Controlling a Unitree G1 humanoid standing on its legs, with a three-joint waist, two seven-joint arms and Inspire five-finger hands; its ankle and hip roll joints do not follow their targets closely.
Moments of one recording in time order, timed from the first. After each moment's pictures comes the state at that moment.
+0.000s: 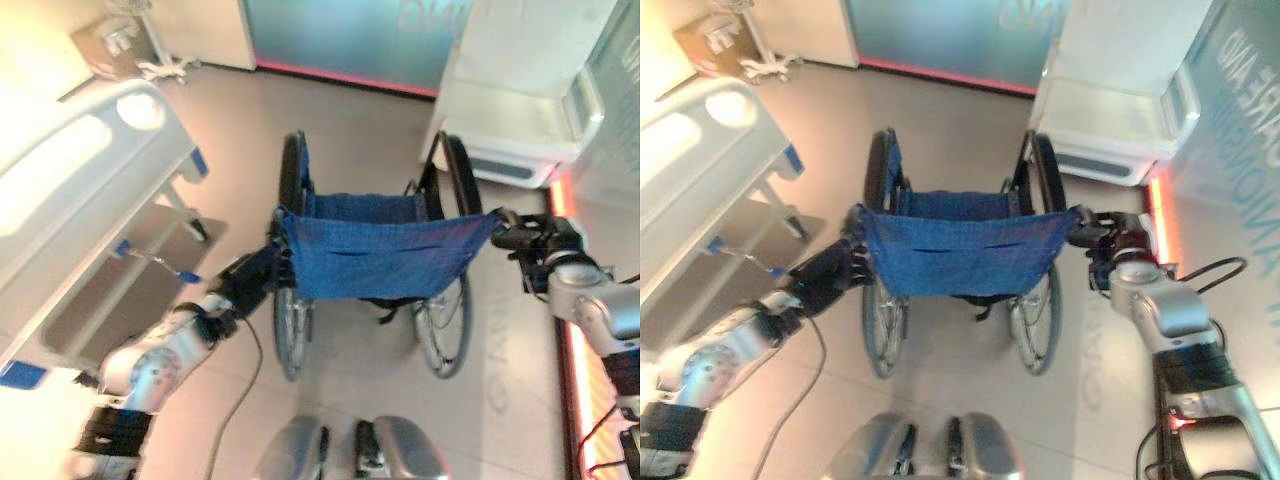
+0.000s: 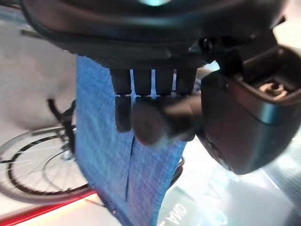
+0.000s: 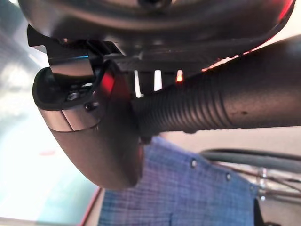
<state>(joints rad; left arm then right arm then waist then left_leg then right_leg) -0.12 0.65 0.00 -0.09 -1.01 0.58 0.04 -0.47 -0.82 0.14 0.03 0.63 0.76 -0.45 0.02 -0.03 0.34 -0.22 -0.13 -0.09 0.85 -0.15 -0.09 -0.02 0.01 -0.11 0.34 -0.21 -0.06</state>
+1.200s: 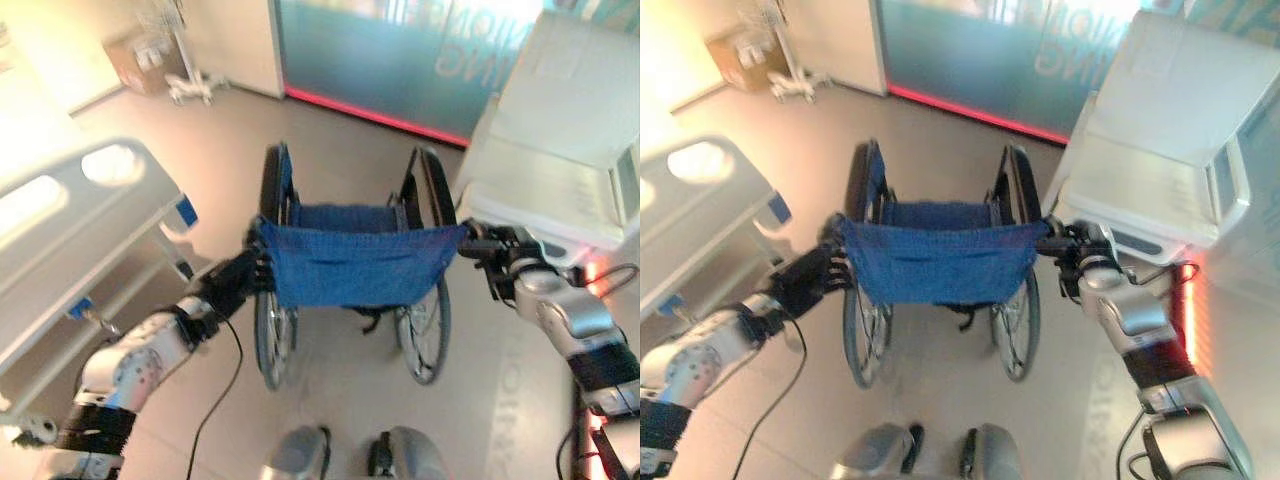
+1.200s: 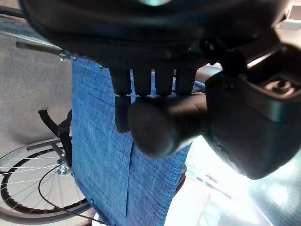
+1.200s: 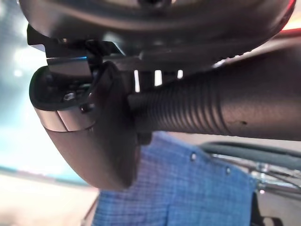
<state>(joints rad) -0.15 0.75 0.00 0.00 -1.00 0.52 0.00 -0.51 -0.76 0.23 0.07 0.62 0.73 -0.41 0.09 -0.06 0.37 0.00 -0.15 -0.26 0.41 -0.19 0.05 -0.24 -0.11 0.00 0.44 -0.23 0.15</state>
